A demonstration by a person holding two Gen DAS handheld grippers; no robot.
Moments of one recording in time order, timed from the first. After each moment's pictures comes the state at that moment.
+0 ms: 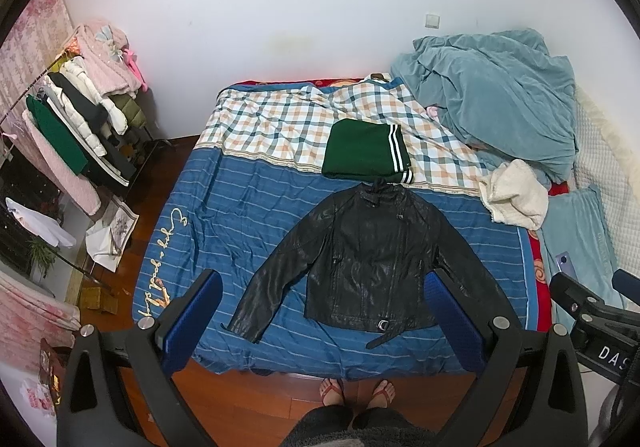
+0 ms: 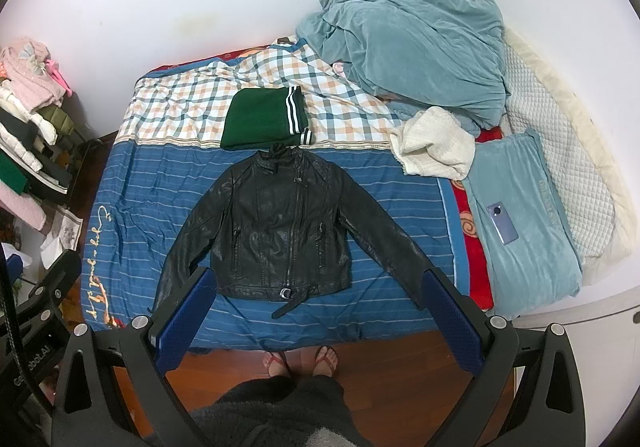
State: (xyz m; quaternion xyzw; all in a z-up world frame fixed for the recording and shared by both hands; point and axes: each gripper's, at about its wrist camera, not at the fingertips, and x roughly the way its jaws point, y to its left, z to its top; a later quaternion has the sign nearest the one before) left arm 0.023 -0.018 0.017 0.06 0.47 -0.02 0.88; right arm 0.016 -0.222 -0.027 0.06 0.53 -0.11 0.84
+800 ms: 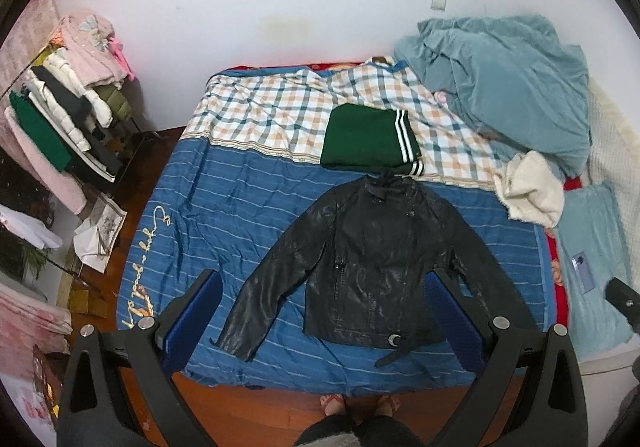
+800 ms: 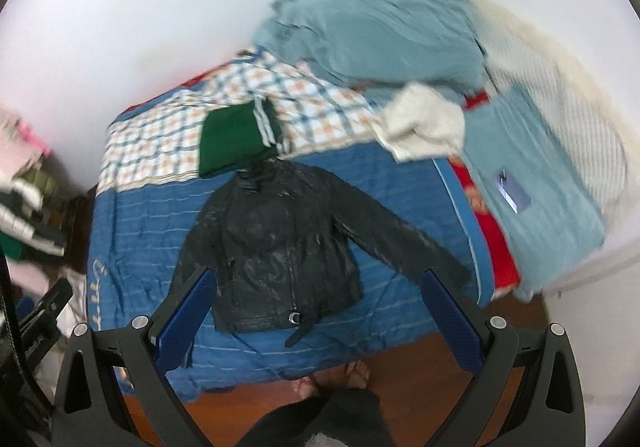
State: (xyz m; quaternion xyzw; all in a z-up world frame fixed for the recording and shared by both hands) left arm 0.084 -0.013 -0.084 0.06 0.48 -0.02 0.87; right arm 0.051 -0.274 -0.107 0.17 0.51 -0.17 0.83
